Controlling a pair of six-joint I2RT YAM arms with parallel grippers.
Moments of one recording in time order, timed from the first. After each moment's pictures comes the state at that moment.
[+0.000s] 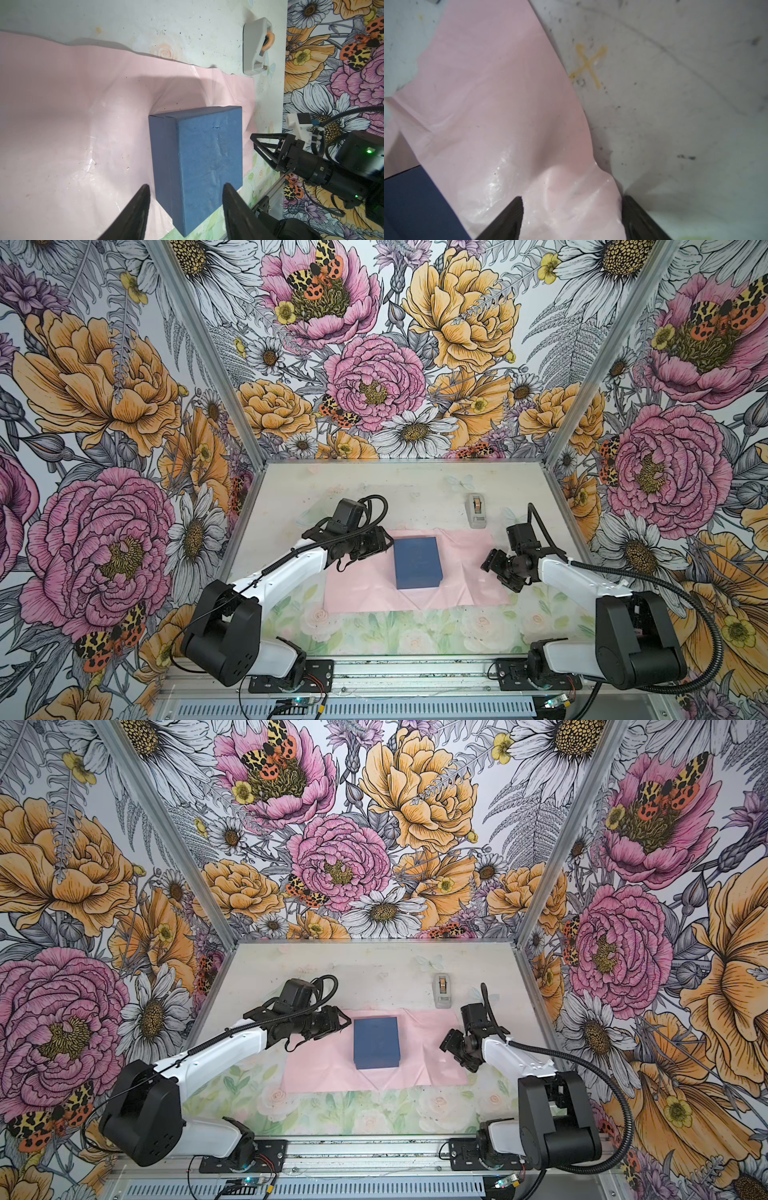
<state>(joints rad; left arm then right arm) -0.50 1.40 0.92 -0.37 0.35 -0.73 0.14 1.34 0.63 -0.53 -0.19 0.74</state>
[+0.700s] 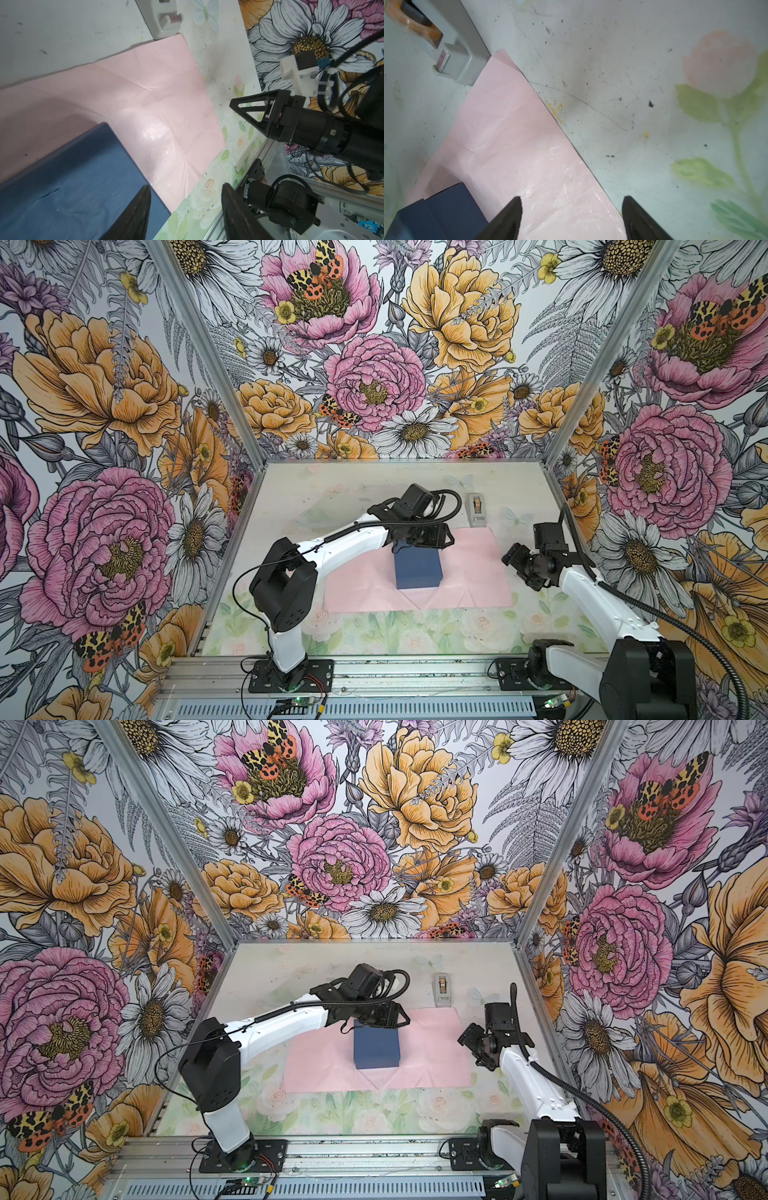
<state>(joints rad) -0.83 1.85 1.49 -0.51 0.37 -0.57 -0.05 1.12 0.65 -0.66 -0.14 0.68</state>
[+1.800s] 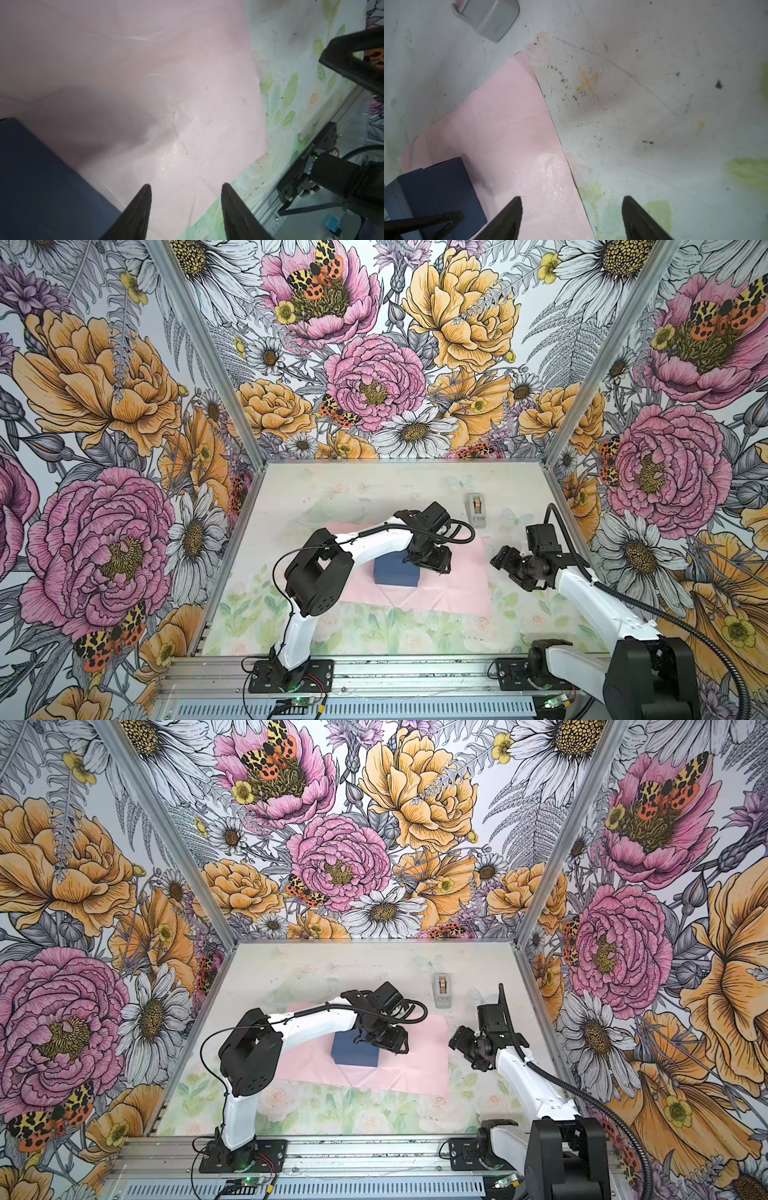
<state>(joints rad) -0.86 2.00 1.55 -0.75 0.33 -0.39 0.02 1.13 0.63 -0.64 -0.25 0.63</state>
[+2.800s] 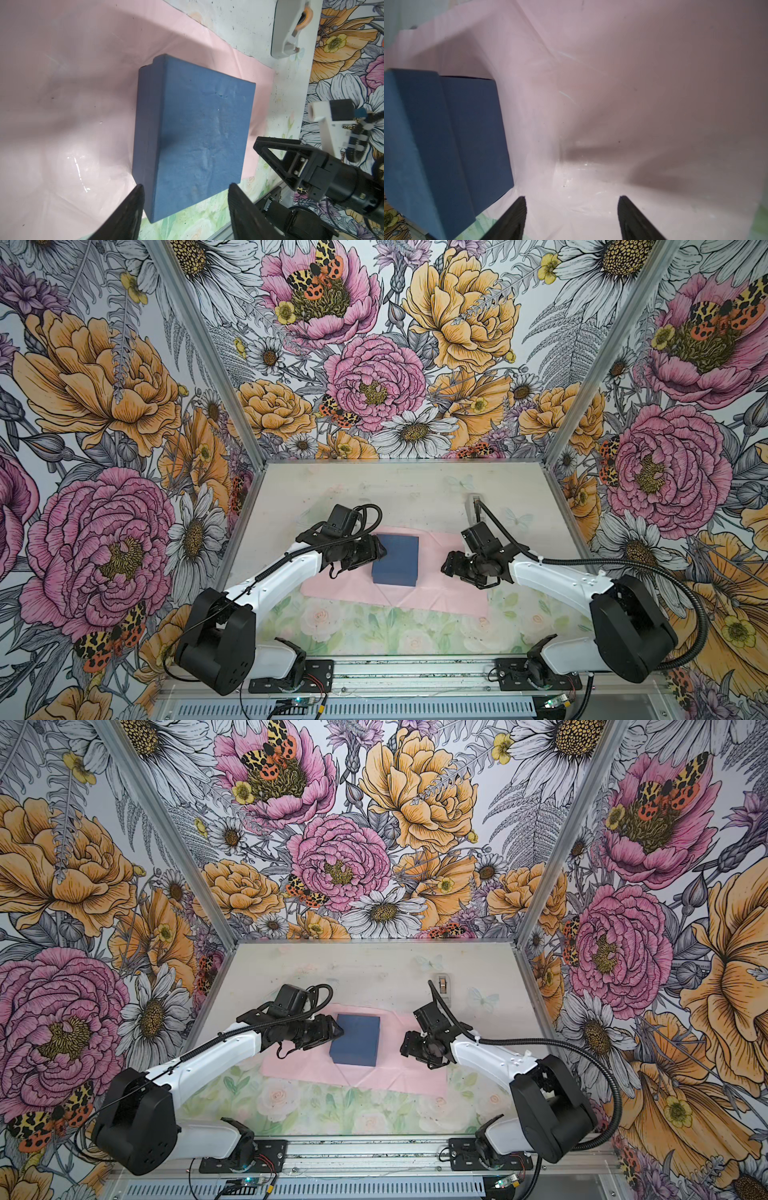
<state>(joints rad) -0.47 1.35 0.88 -0.50 0.35 -0.71 0.51 1.43 0.75 -0.47 -0.21 0.77</state>
